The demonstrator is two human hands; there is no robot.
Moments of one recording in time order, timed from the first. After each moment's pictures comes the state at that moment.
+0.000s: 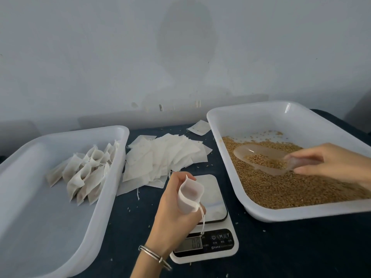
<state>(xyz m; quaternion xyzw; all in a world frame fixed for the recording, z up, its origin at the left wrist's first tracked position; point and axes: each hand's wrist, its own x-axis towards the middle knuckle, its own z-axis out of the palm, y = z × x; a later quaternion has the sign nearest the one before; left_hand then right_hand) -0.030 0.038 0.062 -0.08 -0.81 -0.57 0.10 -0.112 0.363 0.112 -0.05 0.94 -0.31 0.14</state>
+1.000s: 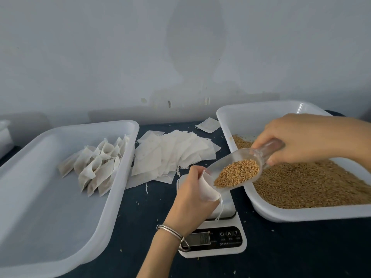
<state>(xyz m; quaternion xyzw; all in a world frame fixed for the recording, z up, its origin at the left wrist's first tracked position) -0.050 0.043 0.054 -0.07 -0.85 -0.52 0.03 -0.098 0.243 0.205 -0.23 0.96 0.00 0.14</state>
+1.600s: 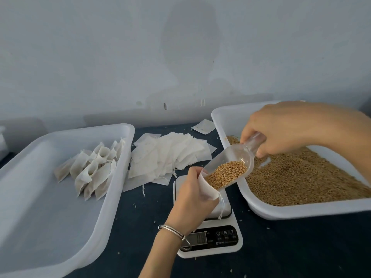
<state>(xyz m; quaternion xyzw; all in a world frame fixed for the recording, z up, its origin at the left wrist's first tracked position) -0.056 0.053 0.050 -0.09 -0.84 -0.54 0.06 -0.091 0.222 0.227 -0.23 0.96 0.10 0.11</state>
